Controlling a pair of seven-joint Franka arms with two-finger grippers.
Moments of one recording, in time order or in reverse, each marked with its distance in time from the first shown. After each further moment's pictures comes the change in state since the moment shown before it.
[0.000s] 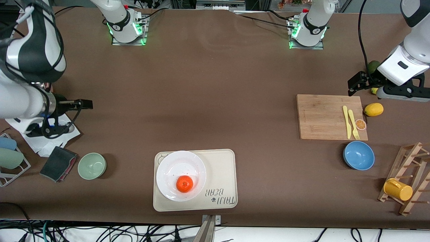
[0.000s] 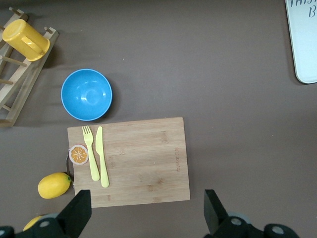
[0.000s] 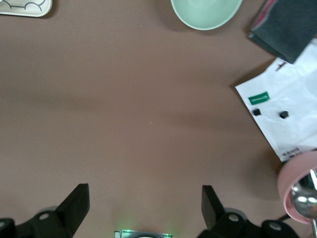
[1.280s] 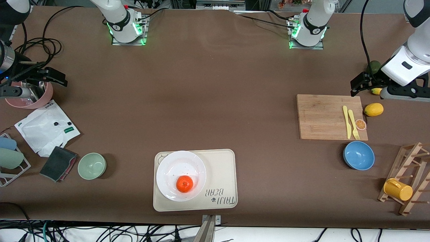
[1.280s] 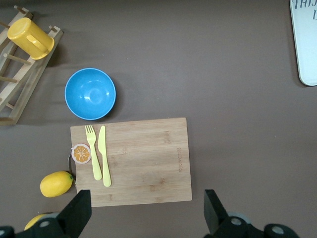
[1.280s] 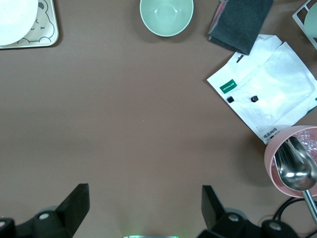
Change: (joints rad) left arm 0.007 0.000 0.006 0.003 0.000 0.000 0.000; right arm 0.036 -0.287 -0.132 -0.193 0.057 0.068 0.014
